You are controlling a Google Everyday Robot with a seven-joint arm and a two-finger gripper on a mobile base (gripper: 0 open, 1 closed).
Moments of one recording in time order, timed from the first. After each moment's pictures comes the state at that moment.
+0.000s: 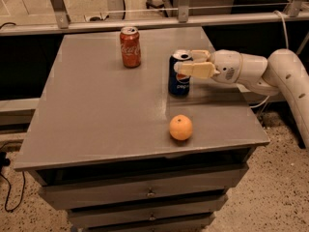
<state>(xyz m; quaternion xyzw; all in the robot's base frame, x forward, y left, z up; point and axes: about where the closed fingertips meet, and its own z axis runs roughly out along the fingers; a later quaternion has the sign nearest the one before) 0.631 -0.100 0.910 -0.39 0.56 0.51 0.53</state>
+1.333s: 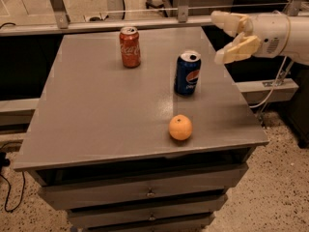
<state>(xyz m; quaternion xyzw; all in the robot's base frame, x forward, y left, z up) 0.586 -0.145 1.009 -0.46 0.55 0.43 0.55</state>
